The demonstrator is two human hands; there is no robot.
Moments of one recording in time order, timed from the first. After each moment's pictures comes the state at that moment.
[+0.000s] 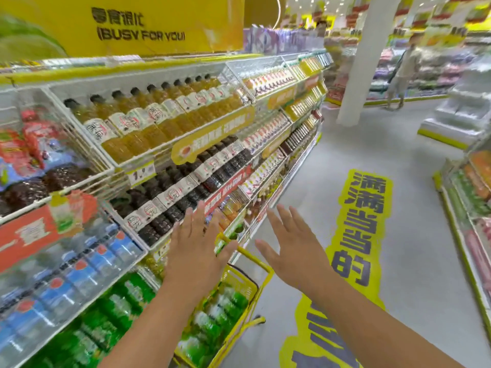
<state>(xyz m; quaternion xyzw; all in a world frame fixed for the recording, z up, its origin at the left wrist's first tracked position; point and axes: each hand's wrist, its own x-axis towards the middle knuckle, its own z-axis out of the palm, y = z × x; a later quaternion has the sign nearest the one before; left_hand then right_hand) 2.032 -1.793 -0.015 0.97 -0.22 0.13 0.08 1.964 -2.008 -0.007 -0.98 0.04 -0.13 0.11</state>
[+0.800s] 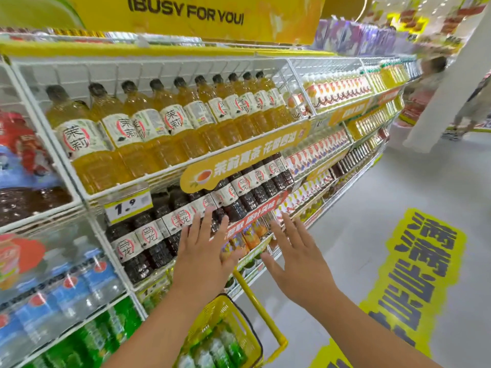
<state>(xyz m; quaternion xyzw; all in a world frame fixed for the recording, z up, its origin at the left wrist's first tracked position) 2.261 -1.859 -0.061 0.98 -0.09 0.12 0.11 2.241 -2.086 -0.044 -0.99 -0.09 -0.10 0.09</state>
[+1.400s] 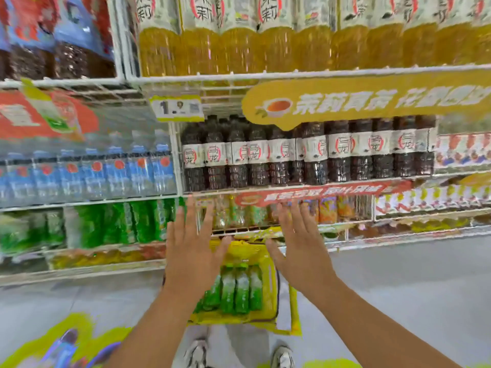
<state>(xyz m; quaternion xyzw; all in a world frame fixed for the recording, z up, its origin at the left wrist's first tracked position) 2.208 -1.888 -0.181 0.95 0.30 0.05 0.07 2.350 -2.078 -0.178 -0.93 -0.37 0.04 0.04</state>
